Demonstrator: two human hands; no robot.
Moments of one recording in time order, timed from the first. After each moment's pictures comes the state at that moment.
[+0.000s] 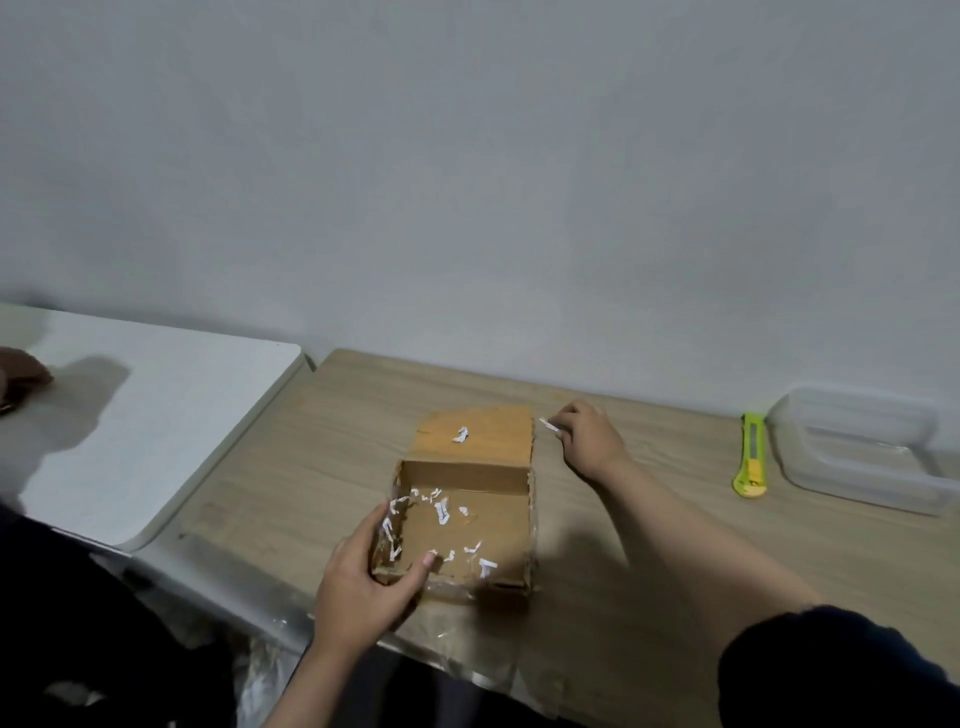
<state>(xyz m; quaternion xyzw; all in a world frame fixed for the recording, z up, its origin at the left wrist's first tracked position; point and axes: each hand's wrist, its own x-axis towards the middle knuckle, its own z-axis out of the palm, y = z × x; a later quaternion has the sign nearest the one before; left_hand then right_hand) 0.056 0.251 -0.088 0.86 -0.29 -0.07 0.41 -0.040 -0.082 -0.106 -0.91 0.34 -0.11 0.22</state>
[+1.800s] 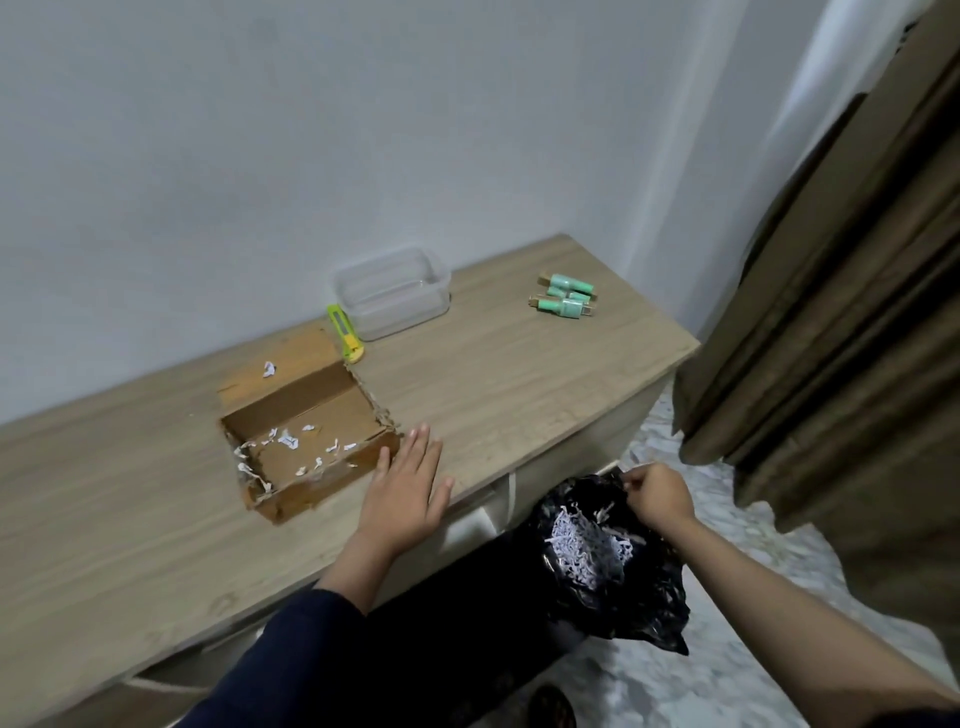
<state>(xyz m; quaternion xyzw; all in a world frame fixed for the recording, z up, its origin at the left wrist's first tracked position) -0.264 0.094 -0.120 0.59 -0.79 -0.12 0.05 -0.595 0.105 -0.141 -0.51 0.81 -0.13 0.24</state>
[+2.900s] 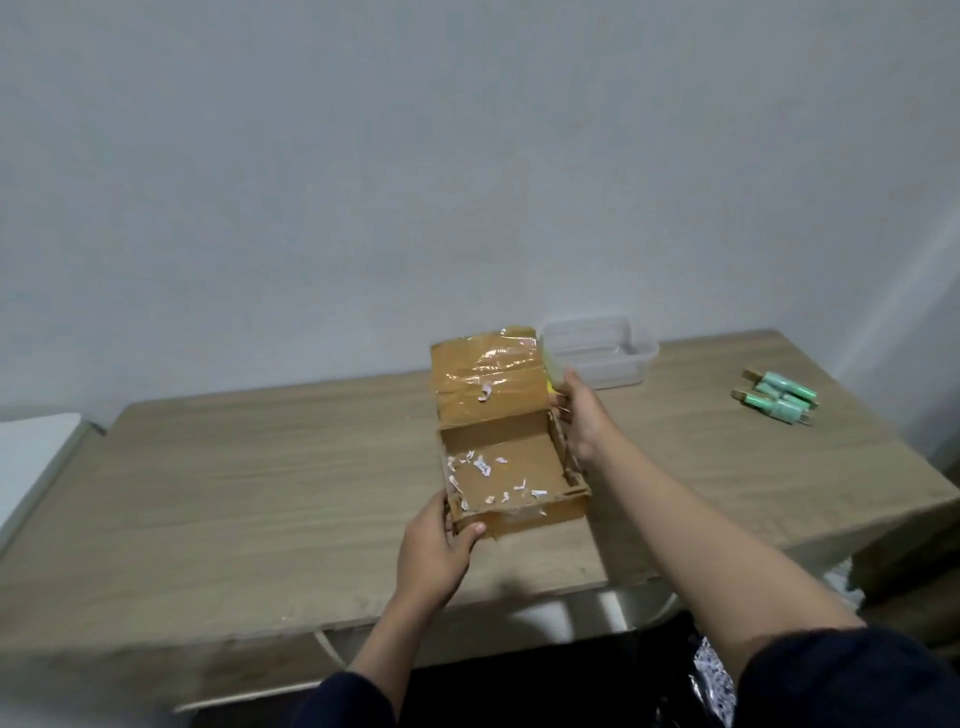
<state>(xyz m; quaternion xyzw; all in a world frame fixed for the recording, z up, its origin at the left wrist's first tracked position) -0.117 0.148 -0.092 0.73 -0.49 -0.26 0.40 -0.271 -0.030 -0.016 -0.37 0.51 -0.37 0.69</state>
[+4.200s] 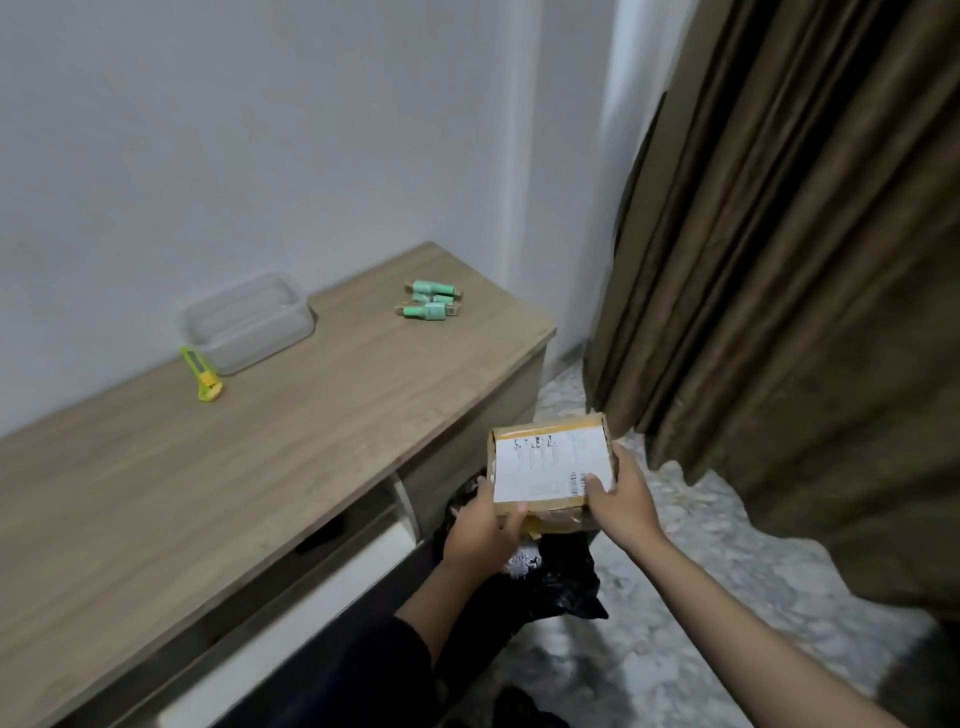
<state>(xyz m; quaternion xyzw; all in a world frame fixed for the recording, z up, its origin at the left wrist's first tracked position) -0.487 0.160 -0.122 0.56 -0.71 -0.41 0.11 -0.665 0.200 -0.103 -0.37 0.79 -0.38 0.30</state>
